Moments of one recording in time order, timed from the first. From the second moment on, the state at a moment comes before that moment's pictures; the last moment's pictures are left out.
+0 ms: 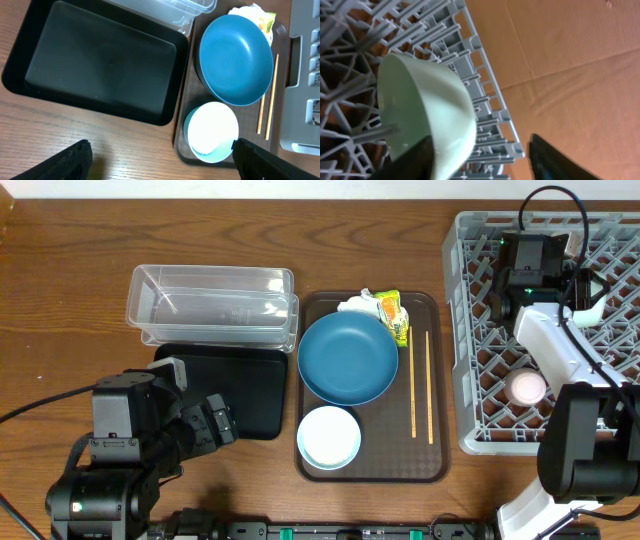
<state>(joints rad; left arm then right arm) -0.02 0.79 1.09 -1.28 0.20 -0.35 0.01 1.83 1.26 -0.25 1.18 -0.25</state>
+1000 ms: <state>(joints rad) -0.02 0.79 1.09 -1.28 0.20 -0.35 0.34 1.79 1.26 -0.69 -0.01 0.24</state>
